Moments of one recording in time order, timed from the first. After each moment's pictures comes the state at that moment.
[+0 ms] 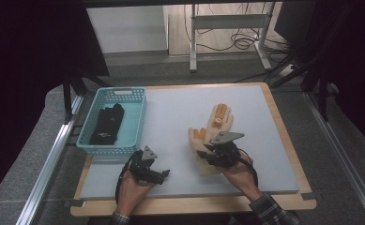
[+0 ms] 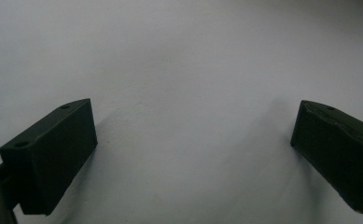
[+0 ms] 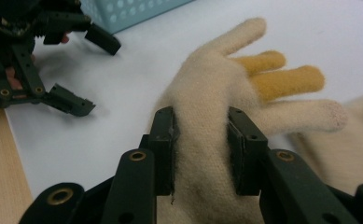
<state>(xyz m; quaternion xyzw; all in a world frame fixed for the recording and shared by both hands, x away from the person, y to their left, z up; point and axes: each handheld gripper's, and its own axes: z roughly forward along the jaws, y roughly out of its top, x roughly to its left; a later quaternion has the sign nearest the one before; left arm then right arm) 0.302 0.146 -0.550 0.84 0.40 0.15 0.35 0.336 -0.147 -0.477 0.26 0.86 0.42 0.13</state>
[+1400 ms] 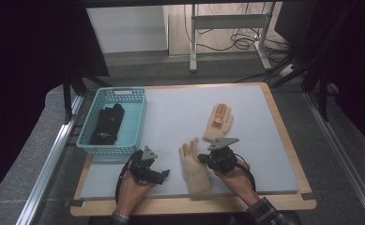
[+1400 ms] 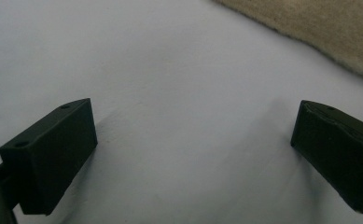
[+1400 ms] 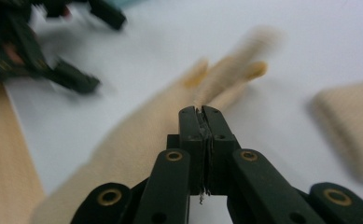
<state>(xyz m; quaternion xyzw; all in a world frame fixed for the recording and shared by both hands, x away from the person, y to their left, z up) 0.303 0.146 -0.550 0.84 0.40 0.14 0.35 0.329 -0.144 -0.491 0.27 0.87 0.40 0.11</state>
